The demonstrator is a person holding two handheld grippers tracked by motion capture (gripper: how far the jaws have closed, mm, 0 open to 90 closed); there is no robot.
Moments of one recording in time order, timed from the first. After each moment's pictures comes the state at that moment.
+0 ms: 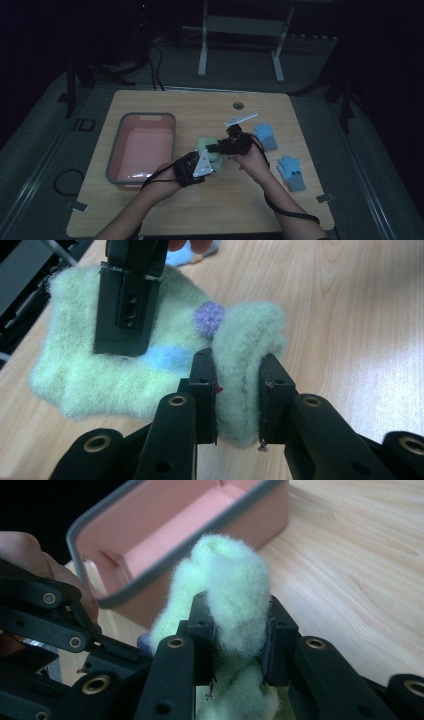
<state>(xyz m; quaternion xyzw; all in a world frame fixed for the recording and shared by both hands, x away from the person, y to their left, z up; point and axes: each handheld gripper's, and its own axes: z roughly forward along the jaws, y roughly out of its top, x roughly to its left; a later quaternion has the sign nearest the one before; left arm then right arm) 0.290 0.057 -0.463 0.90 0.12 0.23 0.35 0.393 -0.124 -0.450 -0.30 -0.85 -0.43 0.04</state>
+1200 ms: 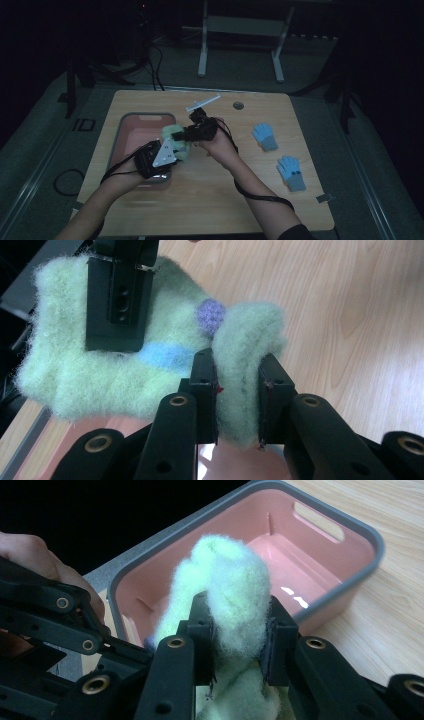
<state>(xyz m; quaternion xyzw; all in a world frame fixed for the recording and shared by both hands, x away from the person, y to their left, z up) 0.285 0.147 -0.431 0.90 0.16 0.26 0.32 0.402 -0.022 -0.412 -0.25 -0.87 -0.43 0.04</state>
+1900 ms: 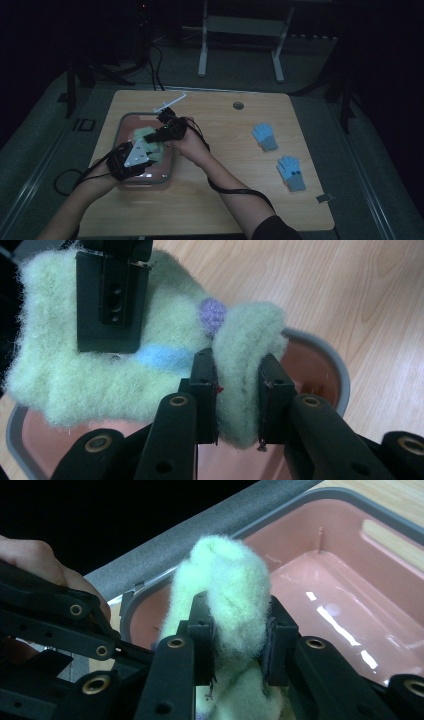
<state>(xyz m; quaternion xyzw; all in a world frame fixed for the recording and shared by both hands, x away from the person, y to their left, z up) 0.278 0.209 -0.445 0.90 0.21 0.25 0.29 0.405 0.058 -0.424 -0.22 -0.88 -0.41 0.07</state>
